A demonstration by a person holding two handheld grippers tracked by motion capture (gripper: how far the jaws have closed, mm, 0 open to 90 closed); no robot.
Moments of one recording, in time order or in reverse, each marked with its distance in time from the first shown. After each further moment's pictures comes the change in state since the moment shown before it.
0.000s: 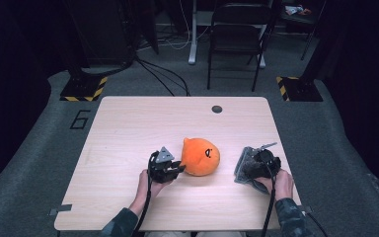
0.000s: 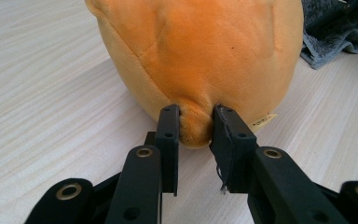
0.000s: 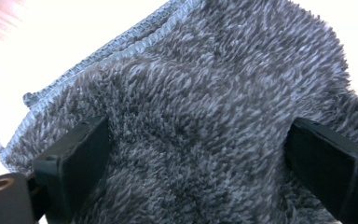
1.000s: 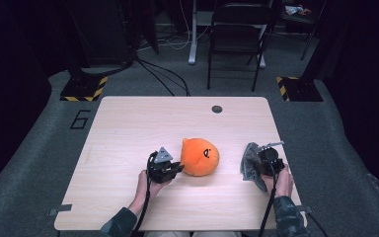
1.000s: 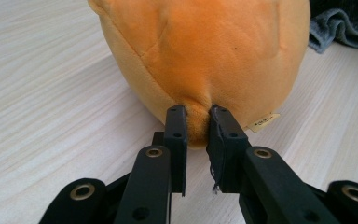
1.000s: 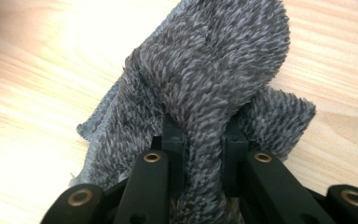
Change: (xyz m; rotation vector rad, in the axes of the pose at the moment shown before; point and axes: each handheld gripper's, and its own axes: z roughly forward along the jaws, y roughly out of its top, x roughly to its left) left arm 0.005 -0.004 0.000 -0.002 -0.017 -0.015; right arm -0.004 0.000 -0.014 -0.070 -0.027 0.118
